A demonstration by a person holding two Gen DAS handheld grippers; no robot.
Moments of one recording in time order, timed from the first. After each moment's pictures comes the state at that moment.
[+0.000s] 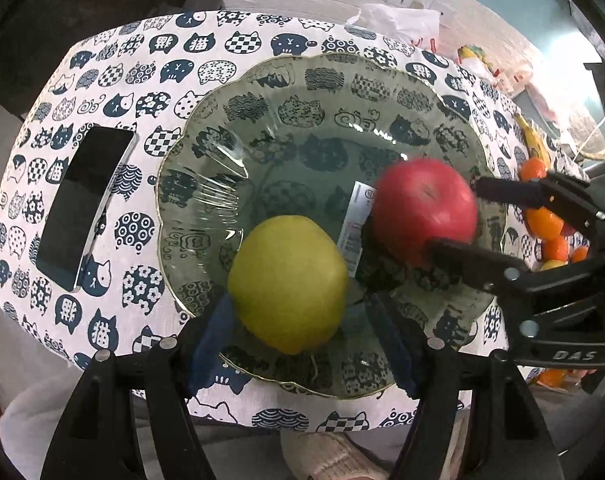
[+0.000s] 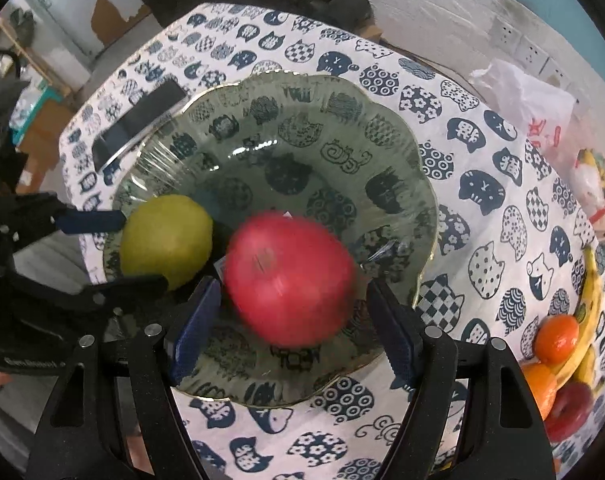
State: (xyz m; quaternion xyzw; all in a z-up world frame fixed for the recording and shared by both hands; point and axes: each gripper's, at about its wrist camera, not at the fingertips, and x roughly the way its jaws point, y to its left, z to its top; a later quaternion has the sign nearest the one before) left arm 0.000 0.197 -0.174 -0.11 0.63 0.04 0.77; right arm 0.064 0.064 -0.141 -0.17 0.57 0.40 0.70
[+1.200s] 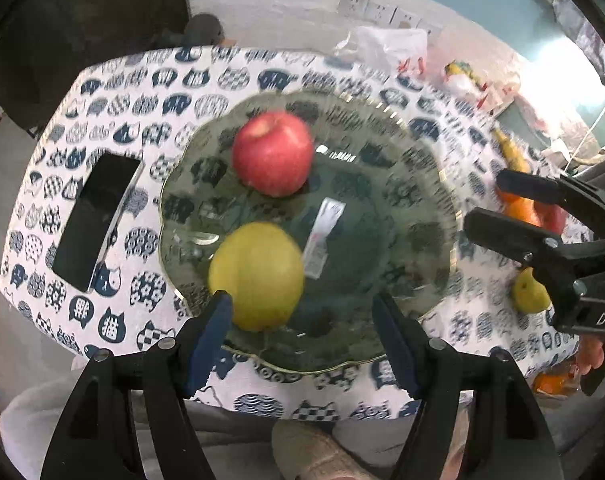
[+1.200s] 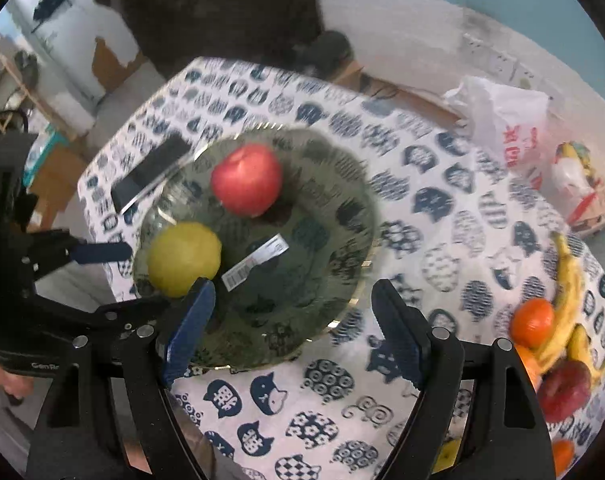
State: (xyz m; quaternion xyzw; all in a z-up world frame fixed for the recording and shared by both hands) left arm -0.010 0.177 -0.135 -0.10 0.59 0.04 0.80; right arm 0.069 0.013 -0.089 -0.10 0.53 0.38 0.75
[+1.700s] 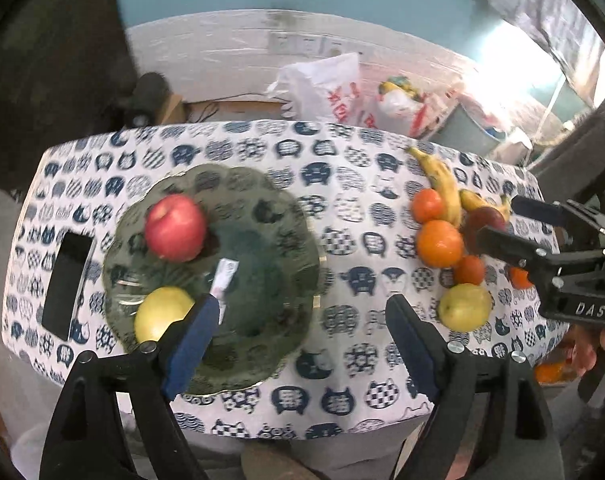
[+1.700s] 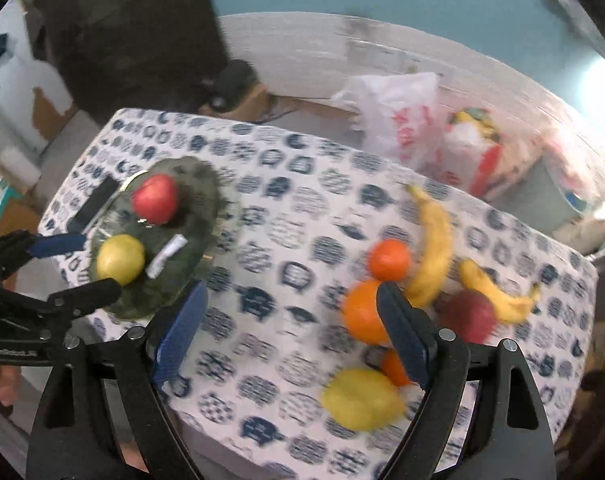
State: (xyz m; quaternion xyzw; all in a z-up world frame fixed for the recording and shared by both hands) left arm 0.016 0.080 -0.079 -0.06 0.55 -0.02 0.83; right arm 0.076 -0.119 -0.047 -0.08 0.52 0.25 0.81
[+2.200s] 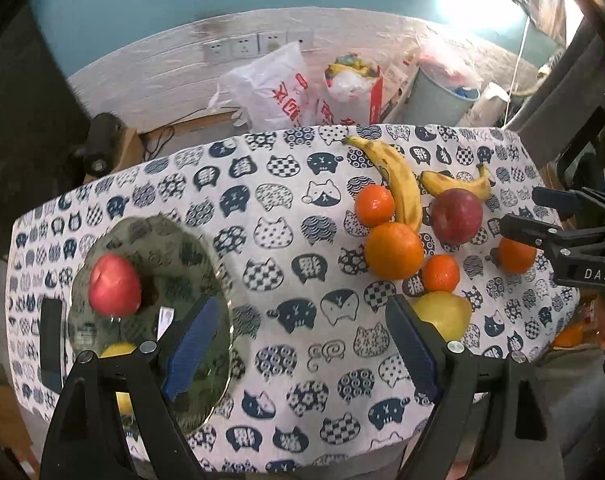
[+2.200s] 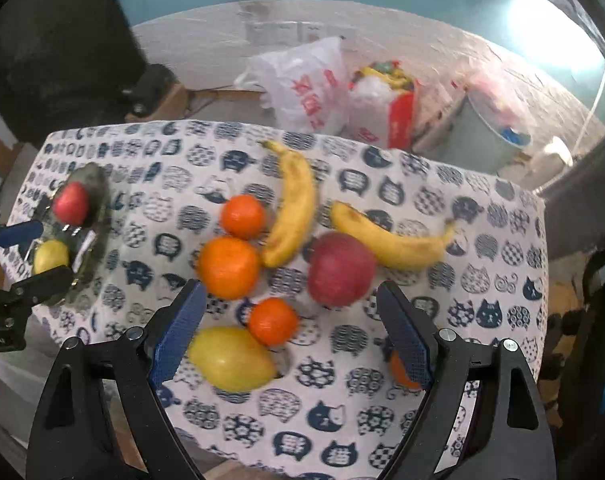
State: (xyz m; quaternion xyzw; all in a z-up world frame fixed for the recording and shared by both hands) left arm 0.062 -0.007 -0.088 0.03 0.55 -0.07 0.83; right arm 0.102 -0.232 -0.073 -0.05 0.57 0.16 0.81
